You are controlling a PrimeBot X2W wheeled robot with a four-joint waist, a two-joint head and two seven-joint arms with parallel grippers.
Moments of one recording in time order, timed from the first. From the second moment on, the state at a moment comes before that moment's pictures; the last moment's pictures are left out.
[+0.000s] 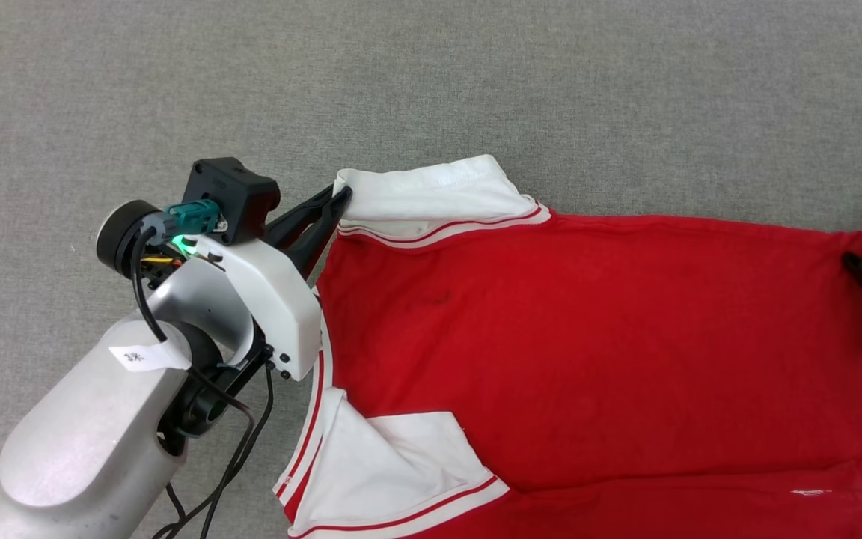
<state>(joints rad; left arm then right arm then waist) -0.63 0.58 -0.63 -0.07 -0.67 0.05 0.27 -0.52 -0.63 0.22 0.37 0.46 0.13 0.60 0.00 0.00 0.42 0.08</state>
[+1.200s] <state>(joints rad) -0.18 0.62 -0.62 -0.10 -0.78 0.17 0.12 -0.12 -0.48 0.02 0.35 0.67 0.13 0.30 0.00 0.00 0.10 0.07</state>
